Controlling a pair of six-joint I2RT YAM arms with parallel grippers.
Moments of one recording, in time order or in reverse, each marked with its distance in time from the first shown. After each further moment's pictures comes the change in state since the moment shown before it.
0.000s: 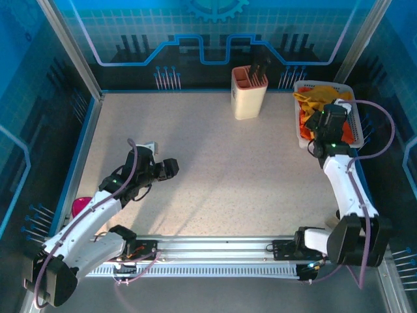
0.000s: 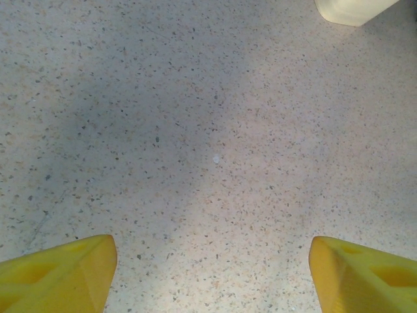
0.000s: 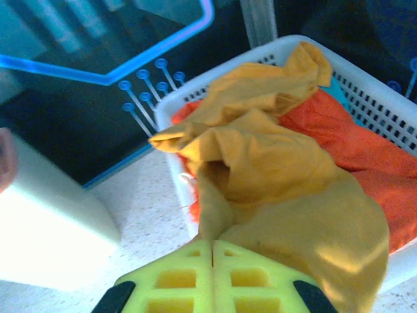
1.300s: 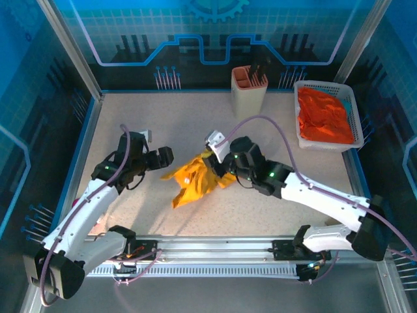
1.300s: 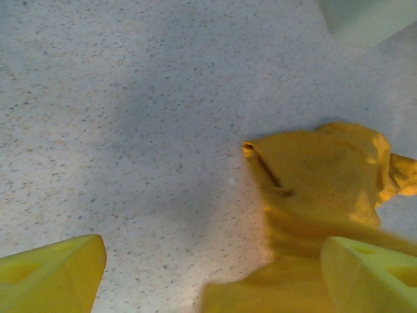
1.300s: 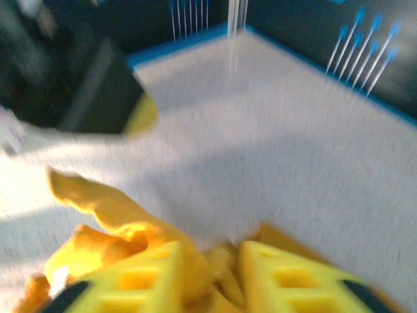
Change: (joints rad) left arm 0.103 0.079 0.216 -0.200 0.003 0.105; right arm 0.993 0.060 -0.050 0.080 -0.200 -0.446
